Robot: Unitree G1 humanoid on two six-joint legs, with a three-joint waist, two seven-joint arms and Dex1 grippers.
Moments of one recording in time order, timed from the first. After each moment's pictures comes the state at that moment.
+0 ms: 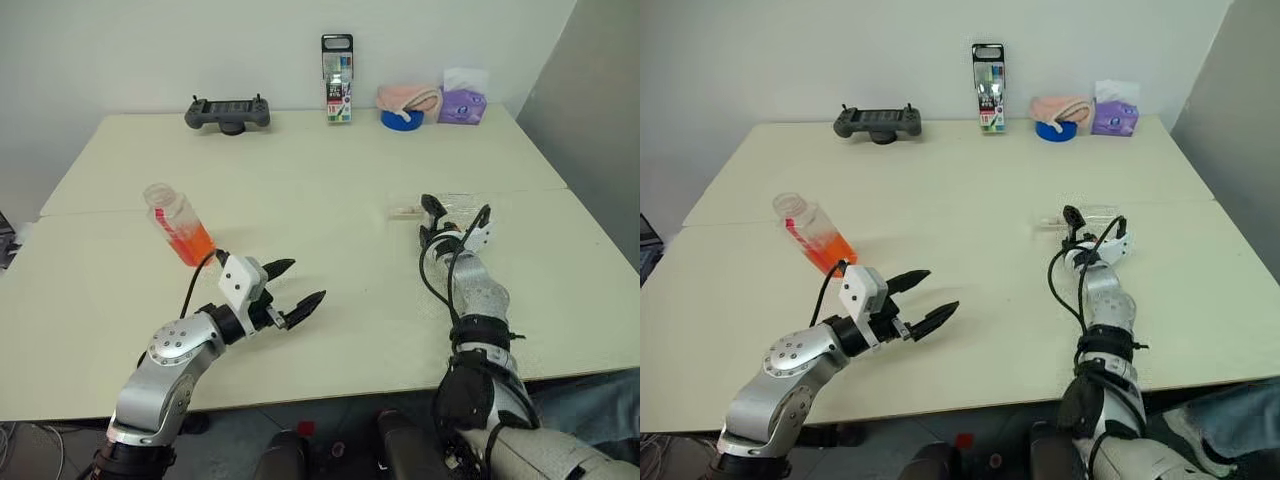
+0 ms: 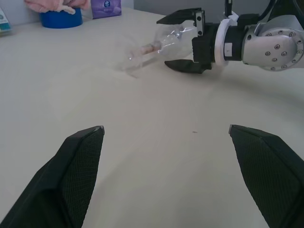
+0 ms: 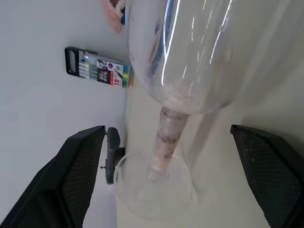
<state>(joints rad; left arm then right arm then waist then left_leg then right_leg) -0.06 0.50 0.00 -0.35 -0.41 0.35 -0.66 -0.83 0.06 -0.74 0.65 0.96 0.42 0.03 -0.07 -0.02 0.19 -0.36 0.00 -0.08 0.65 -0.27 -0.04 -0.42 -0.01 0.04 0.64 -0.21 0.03</state>
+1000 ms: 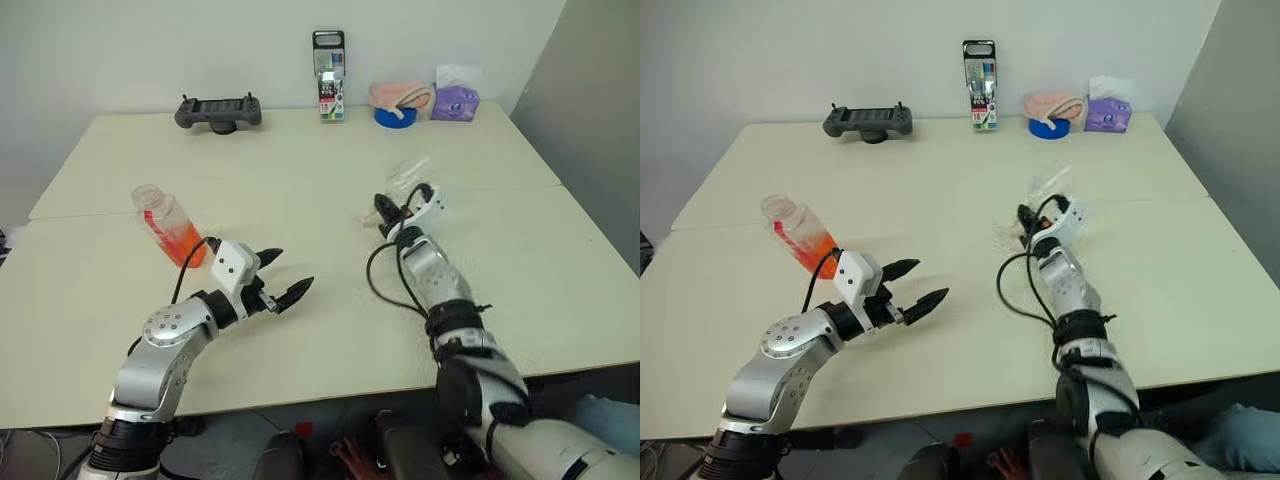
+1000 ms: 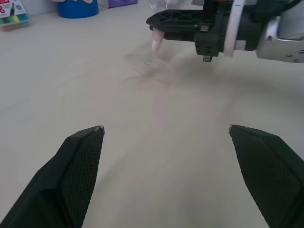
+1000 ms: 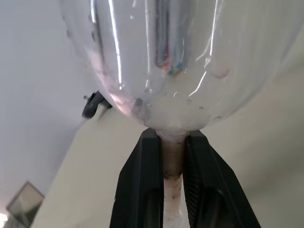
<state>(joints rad) -0.14 0.53 0.04 -0.25 -0.39 0.34 -0.68 -0.77 0.06 -0.16 0.51 0.51 0.25 0.28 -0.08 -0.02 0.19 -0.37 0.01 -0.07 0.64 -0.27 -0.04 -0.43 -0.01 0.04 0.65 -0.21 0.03</state>
